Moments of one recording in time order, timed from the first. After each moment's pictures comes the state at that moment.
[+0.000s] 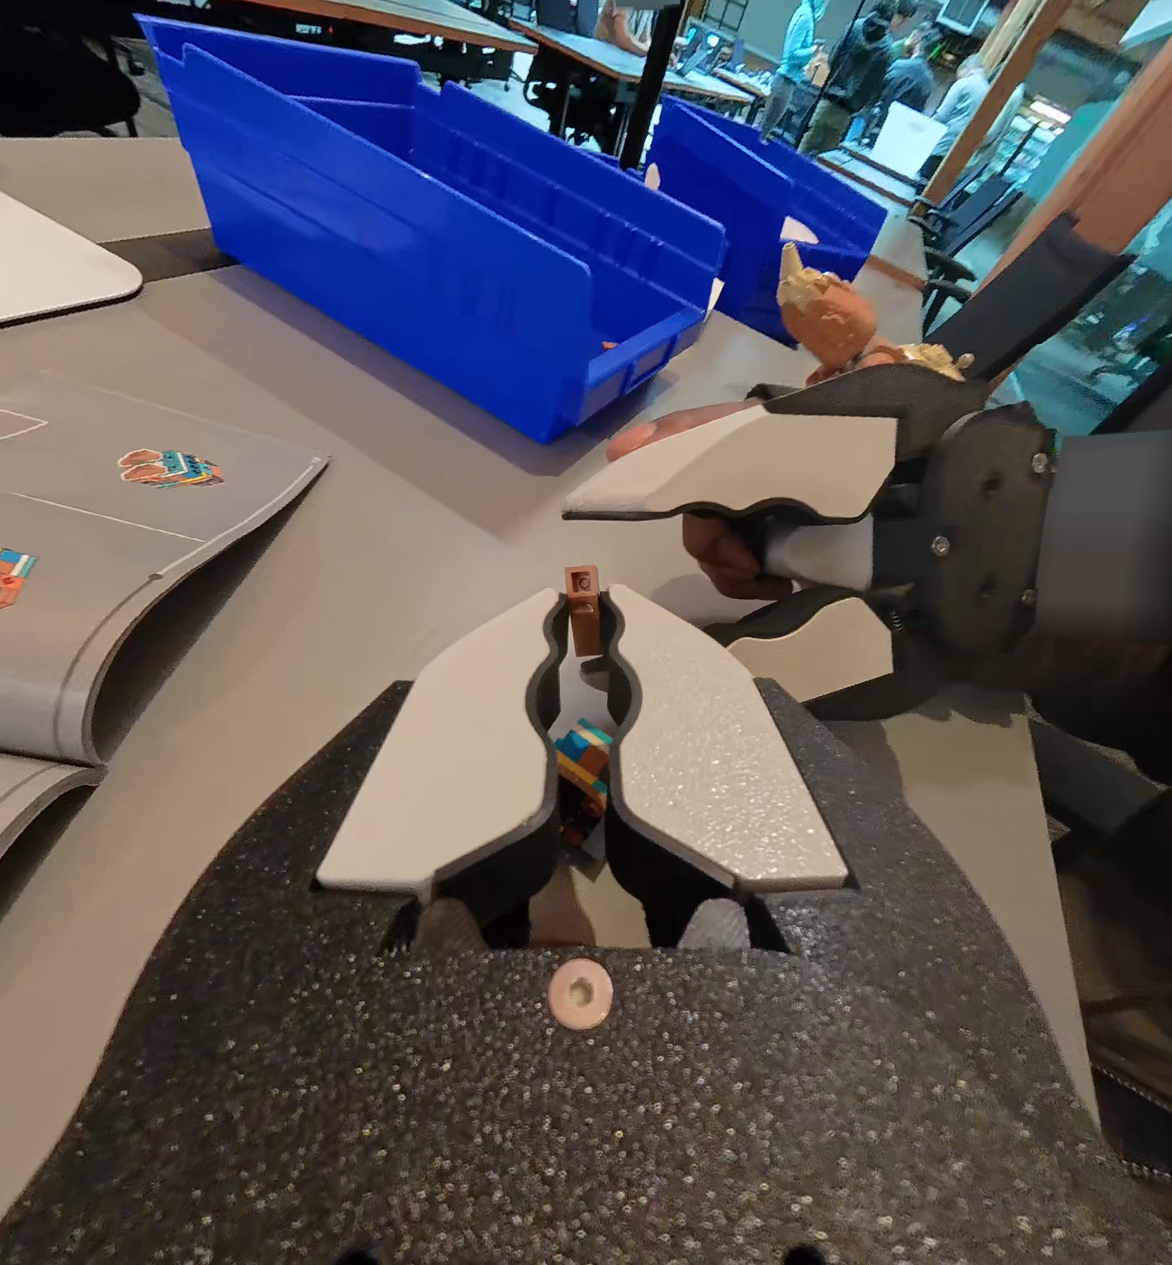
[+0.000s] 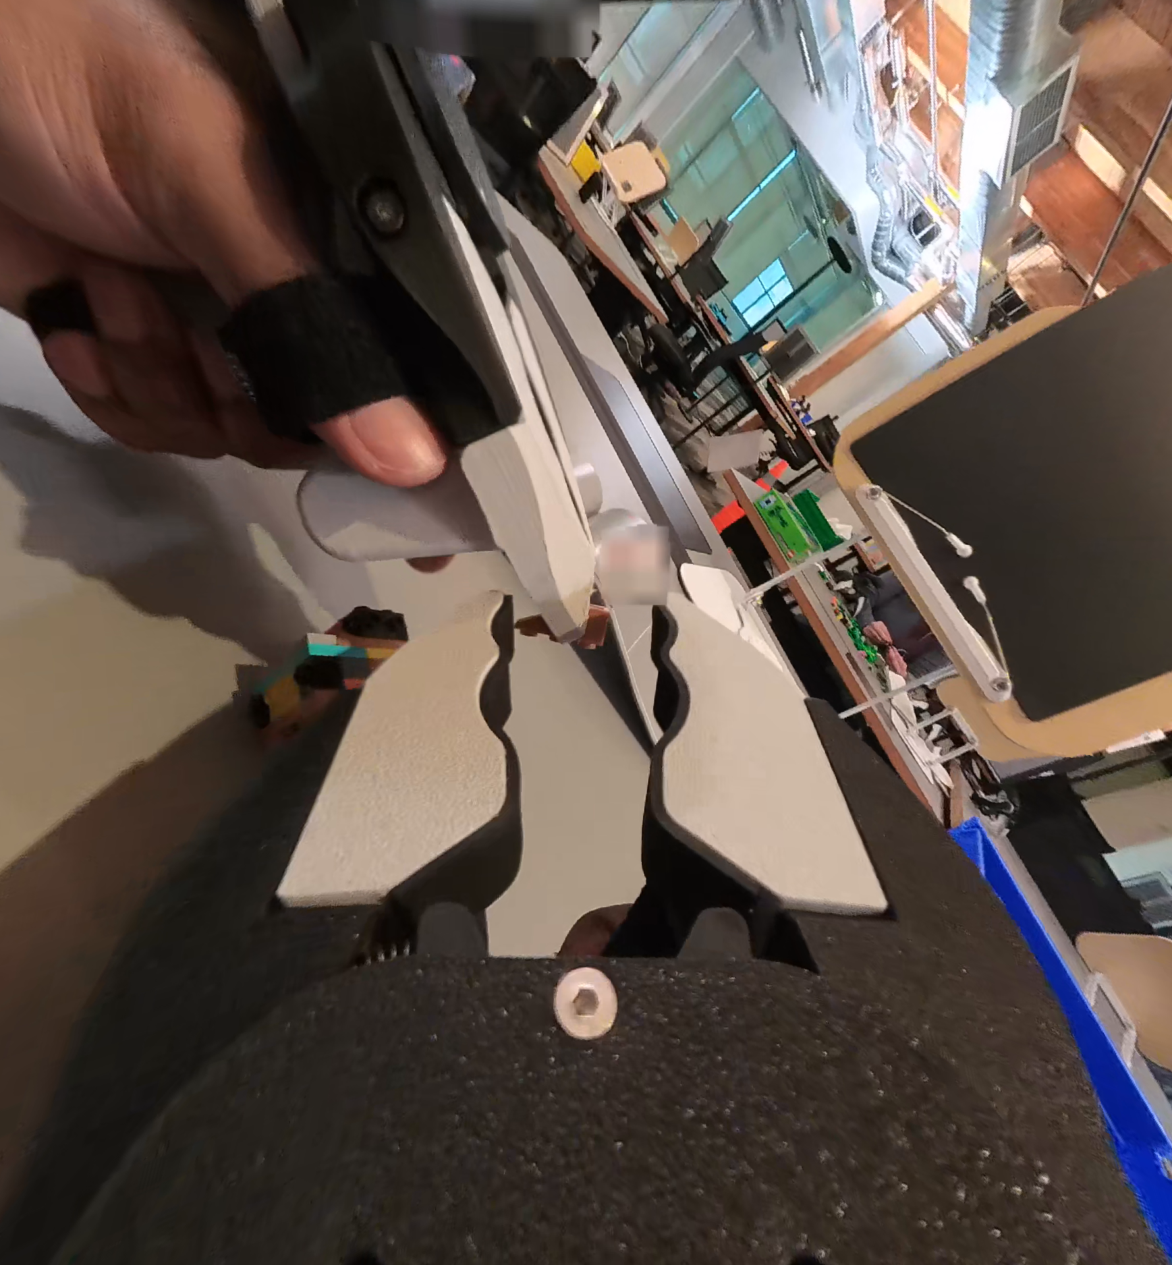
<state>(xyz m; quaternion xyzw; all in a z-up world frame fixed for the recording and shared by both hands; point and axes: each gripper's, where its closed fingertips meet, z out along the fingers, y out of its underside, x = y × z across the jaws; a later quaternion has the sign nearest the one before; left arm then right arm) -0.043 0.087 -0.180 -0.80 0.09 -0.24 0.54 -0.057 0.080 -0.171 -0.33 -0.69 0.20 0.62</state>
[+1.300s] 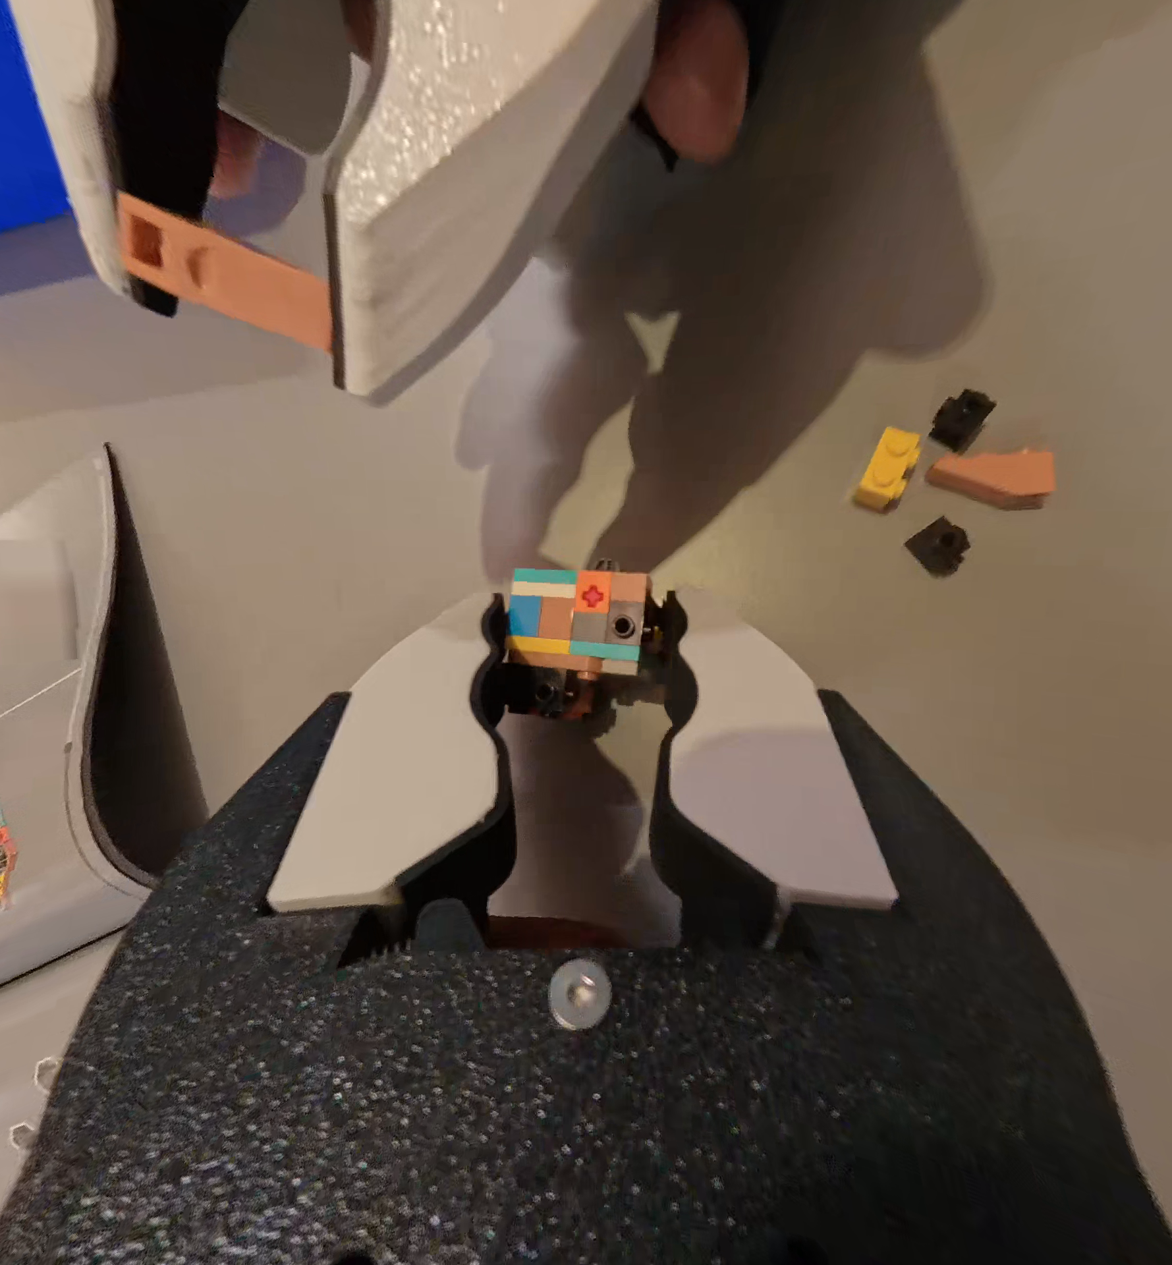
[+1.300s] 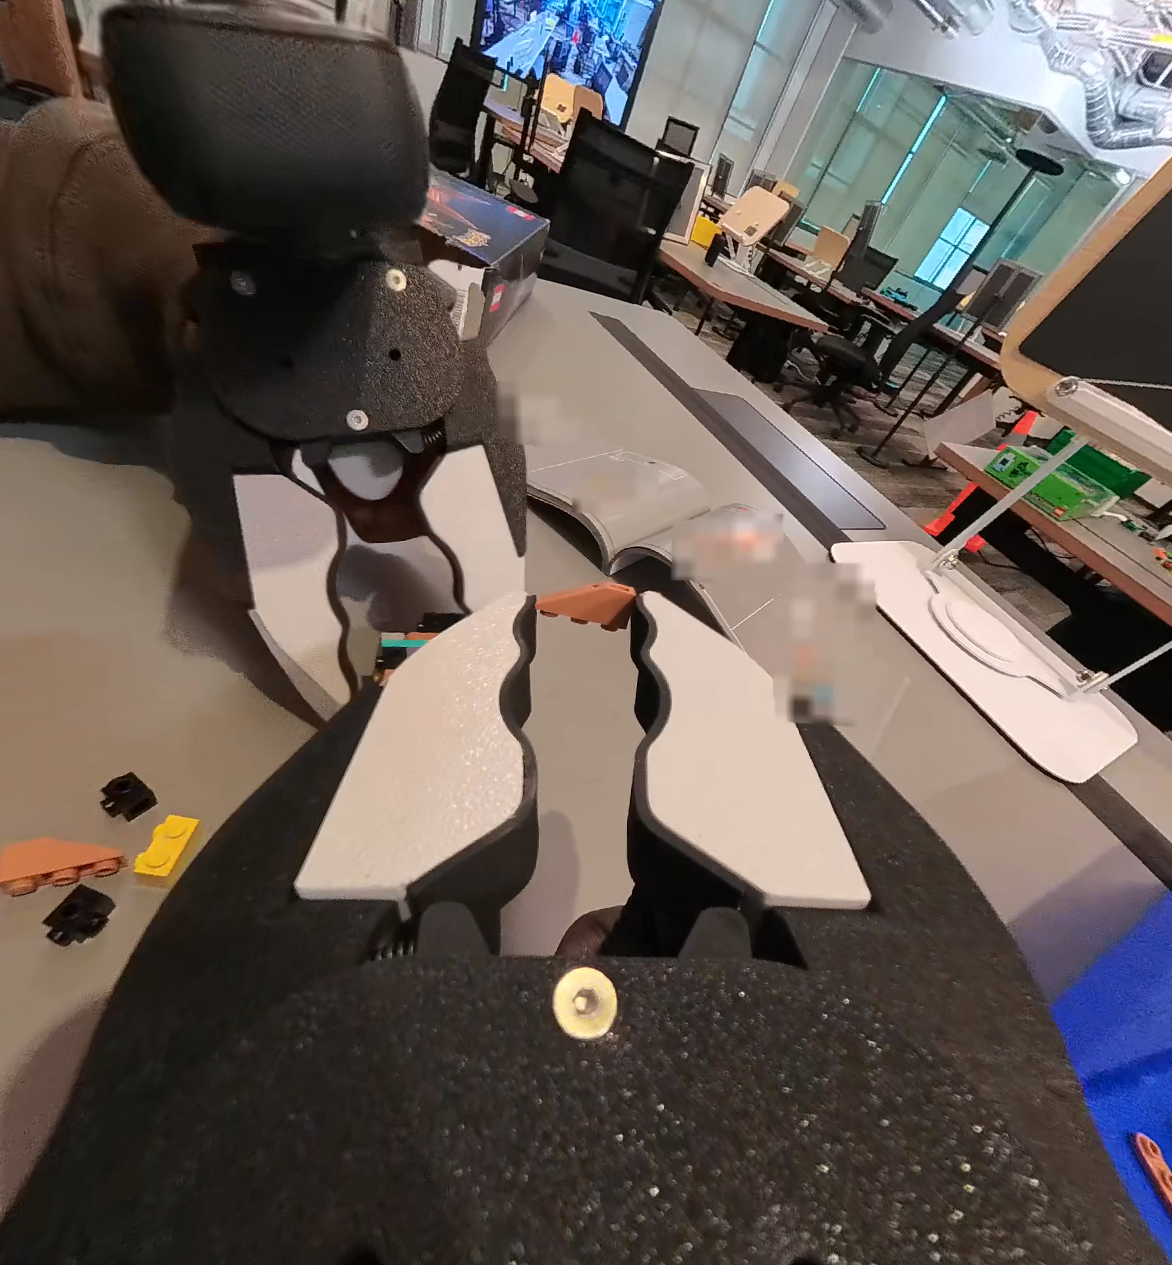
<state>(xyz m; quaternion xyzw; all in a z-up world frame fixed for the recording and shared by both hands) -0.029 0.058 -0.254 -0.81 0.47 -0.05 0.35 -0.035 0.090 -0.166 -0.40 -0.66 0.40 0.49</state>
